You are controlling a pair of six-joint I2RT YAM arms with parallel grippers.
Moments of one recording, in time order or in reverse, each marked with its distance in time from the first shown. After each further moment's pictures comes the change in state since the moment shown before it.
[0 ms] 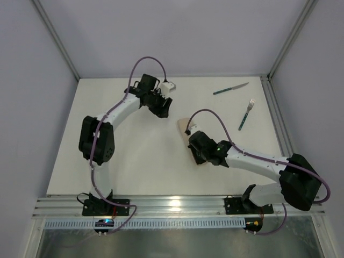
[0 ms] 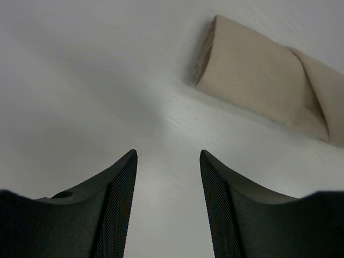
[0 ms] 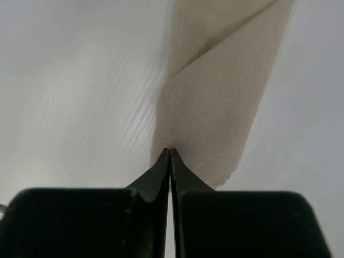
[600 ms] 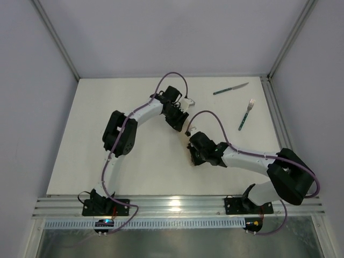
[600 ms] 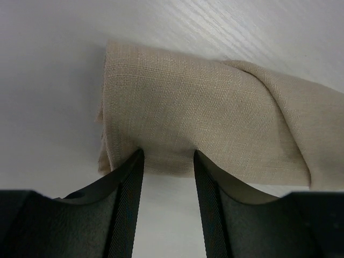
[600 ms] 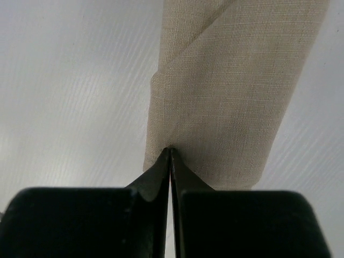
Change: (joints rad) left arm -0.178 0.315 0.190 -0.082 0.003 -0.004; right arm -0.055 0.105 -0.108 0.205 -0.142 0.033
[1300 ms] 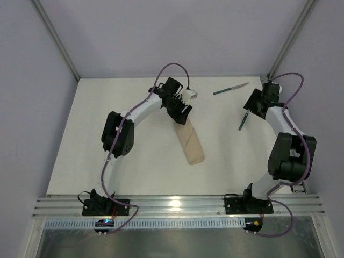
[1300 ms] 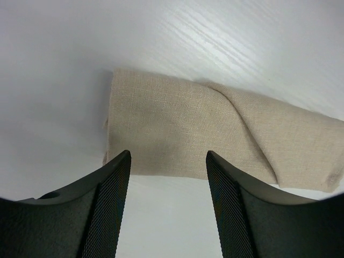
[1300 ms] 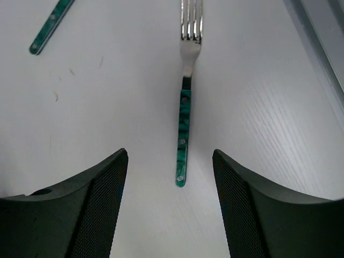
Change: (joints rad) left arm 0.000 -0.009 0.108 -0.052 0.027 0.001; right arm -0.959 0.129 0.437 -0.078 -0.047 0.003
